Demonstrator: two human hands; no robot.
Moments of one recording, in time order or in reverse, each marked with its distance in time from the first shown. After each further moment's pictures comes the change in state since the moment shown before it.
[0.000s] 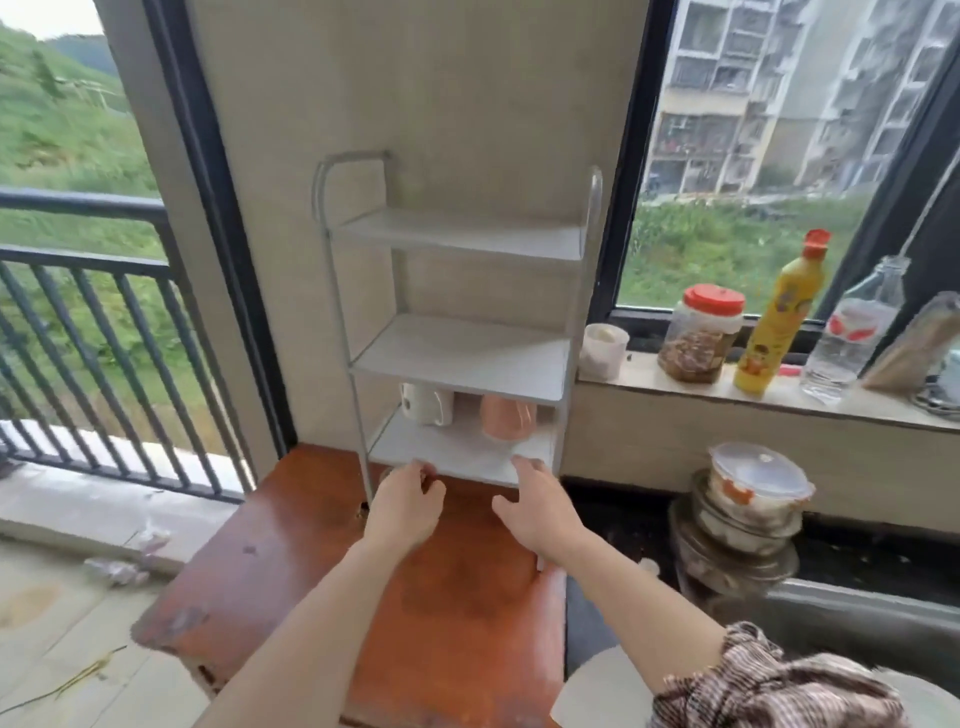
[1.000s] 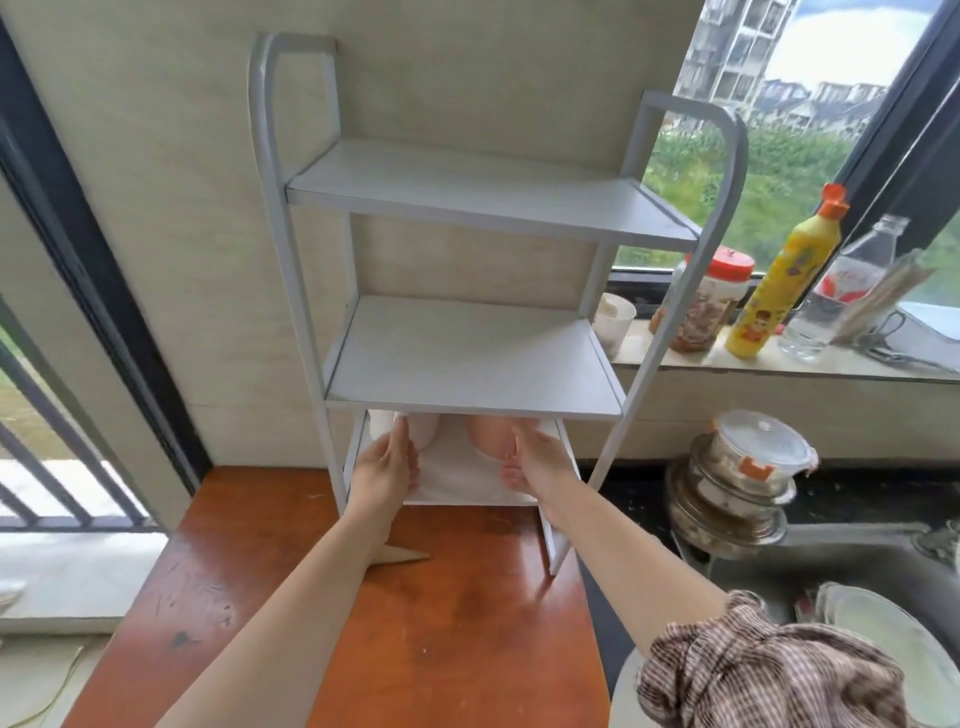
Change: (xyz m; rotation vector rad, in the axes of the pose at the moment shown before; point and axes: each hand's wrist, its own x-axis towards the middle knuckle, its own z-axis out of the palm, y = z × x) left_hand 0.153 -0.050 0.012 -0.781 -0.219 -0.160; right_hand 0.126 -0.019 0.034 0.871 0.274 0.606
